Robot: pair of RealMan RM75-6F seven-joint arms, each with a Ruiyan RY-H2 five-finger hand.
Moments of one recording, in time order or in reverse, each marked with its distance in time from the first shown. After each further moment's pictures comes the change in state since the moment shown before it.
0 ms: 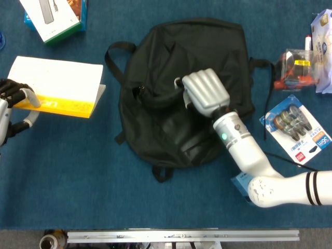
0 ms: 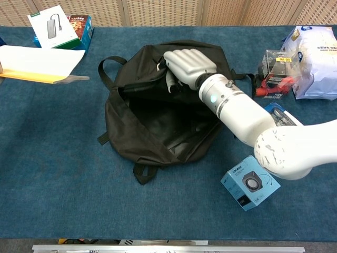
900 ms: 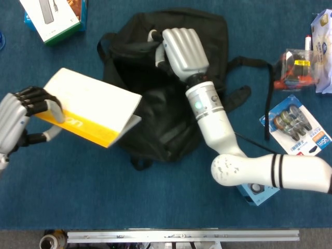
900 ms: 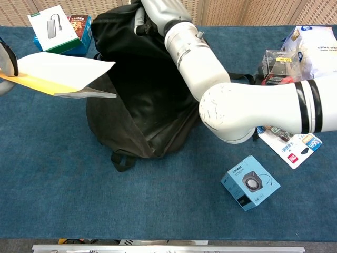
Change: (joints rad) left arm -0.079 0.151 0.073 -0.202 0.159 0.002 -0.182; right arm 0.187 -0.142 0.277 0.181 0.042 0.058 0.172
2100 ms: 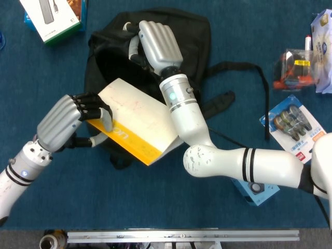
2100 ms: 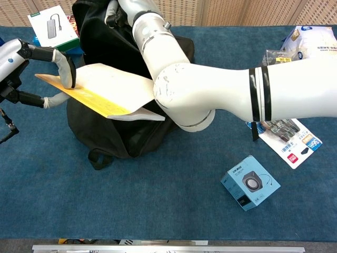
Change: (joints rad) left arm -0.133 -0.102 0.023 -0.063 0.061 -0.077 0.037; right arm 0.170 -0.093 0.124 0.157 0.148 -0.051 0.105
